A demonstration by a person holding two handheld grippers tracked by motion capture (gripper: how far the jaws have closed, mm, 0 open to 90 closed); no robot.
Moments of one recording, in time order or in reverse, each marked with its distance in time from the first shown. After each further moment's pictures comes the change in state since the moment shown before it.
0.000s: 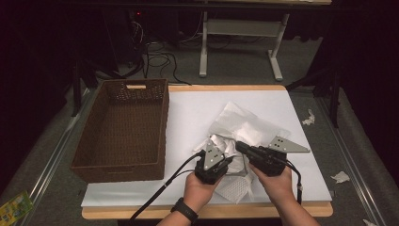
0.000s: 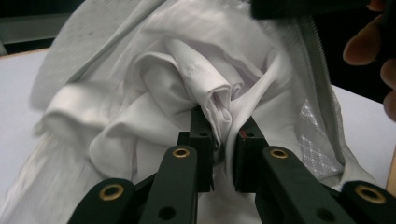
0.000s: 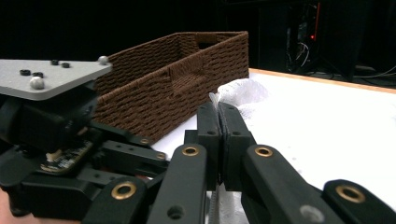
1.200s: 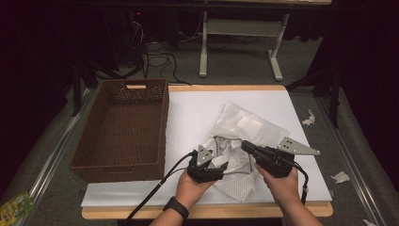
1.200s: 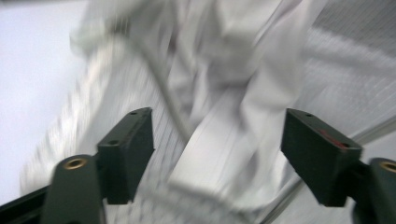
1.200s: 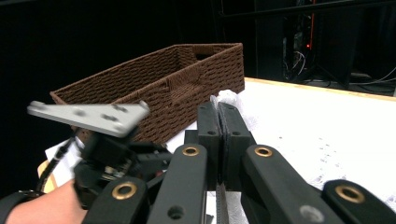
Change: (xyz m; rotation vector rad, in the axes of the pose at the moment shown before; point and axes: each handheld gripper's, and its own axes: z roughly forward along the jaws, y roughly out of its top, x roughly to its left) left arm 0.038 -0.039 0.010 0.128 0.025 -0.047; right arm -0.005 0.002 -0.016 -0.045 0.001 0.012
